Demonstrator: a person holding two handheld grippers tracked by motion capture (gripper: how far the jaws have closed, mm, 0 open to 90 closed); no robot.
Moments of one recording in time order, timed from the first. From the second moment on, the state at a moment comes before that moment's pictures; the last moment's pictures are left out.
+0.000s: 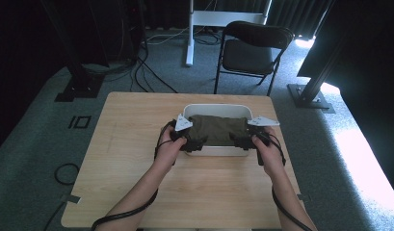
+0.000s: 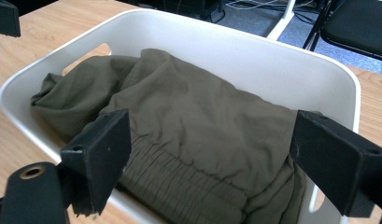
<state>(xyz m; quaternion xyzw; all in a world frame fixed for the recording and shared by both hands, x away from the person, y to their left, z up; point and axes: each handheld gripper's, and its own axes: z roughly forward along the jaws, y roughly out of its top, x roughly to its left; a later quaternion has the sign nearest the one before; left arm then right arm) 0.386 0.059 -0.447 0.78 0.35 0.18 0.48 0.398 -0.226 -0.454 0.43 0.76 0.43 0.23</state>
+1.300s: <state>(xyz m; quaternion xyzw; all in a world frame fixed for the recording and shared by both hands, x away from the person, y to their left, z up) 0.327 0.073 -0.499 0.82 0.32 0.16 0.45 0.319 -0.248 -0.508 0.40 0.78 0.42 0.24</state>
